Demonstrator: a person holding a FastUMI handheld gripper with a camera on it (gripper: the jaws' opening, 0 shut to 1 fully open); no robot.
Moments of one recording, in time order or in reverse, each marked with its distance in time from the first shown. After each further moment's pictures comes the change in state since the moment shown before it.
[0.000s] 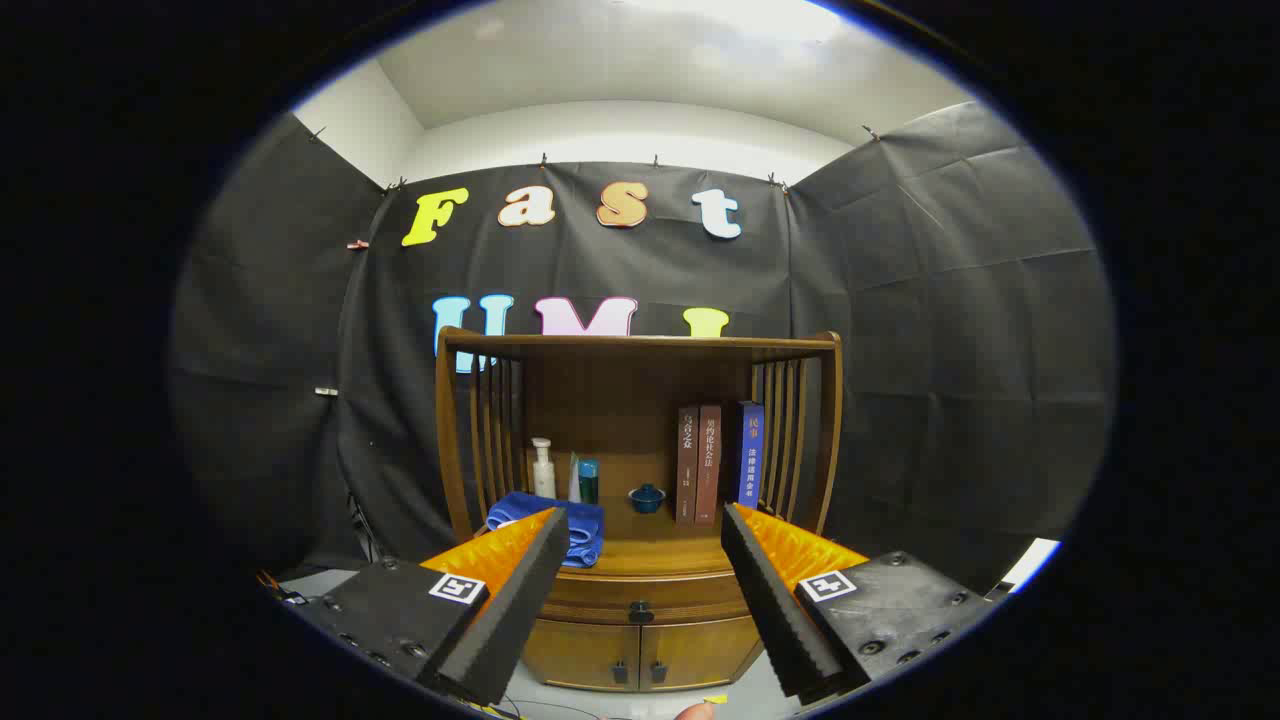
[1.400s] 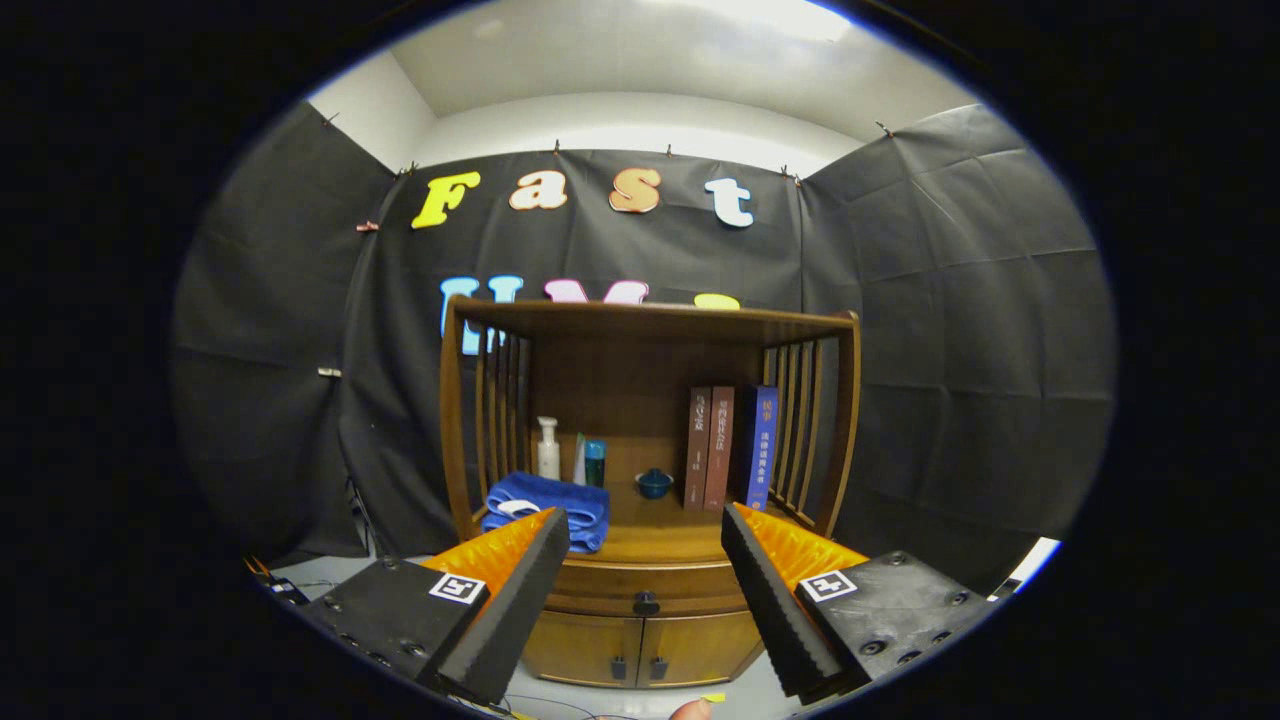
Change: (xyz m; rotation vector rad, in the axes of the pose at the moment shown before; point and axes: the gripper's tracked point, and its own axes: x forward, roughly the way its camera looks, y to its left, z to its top) arm 0.020 0.012 -0.061 -0.037 0.041 0.013
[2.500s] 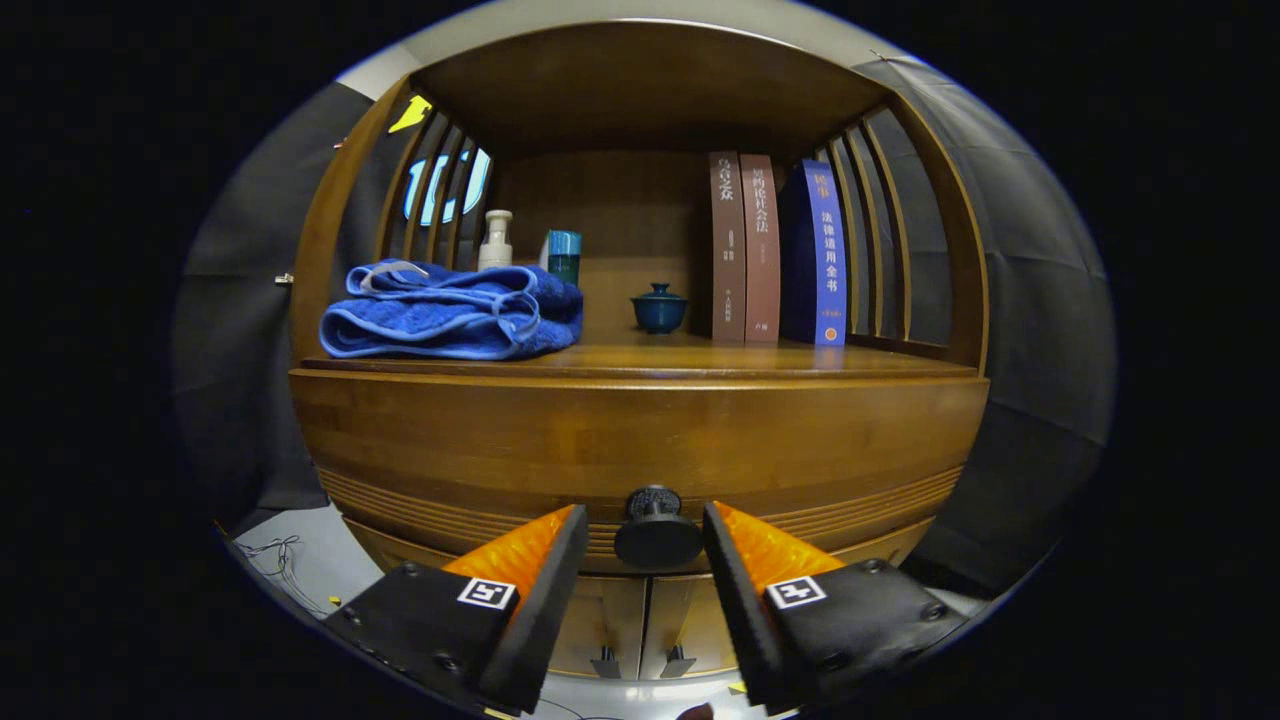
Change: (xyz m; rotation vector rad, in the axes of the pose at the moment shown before) arm 0.179 0.004 -0.277 0.028 0.199 -0.011
